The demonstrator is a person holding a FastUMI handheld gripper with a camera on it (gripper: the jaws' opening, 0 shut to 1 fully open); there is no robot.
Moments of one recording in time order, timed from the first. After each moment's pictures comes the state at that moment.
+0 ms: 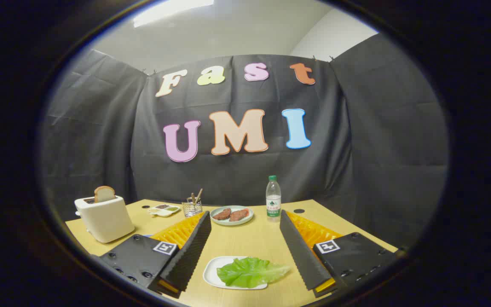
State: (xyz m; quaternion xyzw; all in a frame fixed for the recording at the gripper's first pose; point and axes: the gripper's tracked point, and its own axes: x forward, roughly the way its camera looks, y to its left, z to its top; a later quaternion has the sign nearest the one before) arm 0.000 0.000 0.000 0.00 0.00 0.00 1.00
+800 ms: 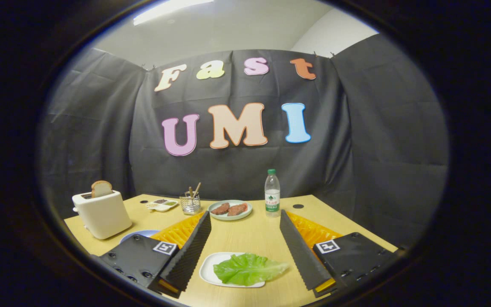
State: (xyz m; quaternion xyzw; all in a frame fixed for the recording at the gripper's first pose) arm 0.006 -0.005 -0.014 0.00 0.02 0.00 1.00
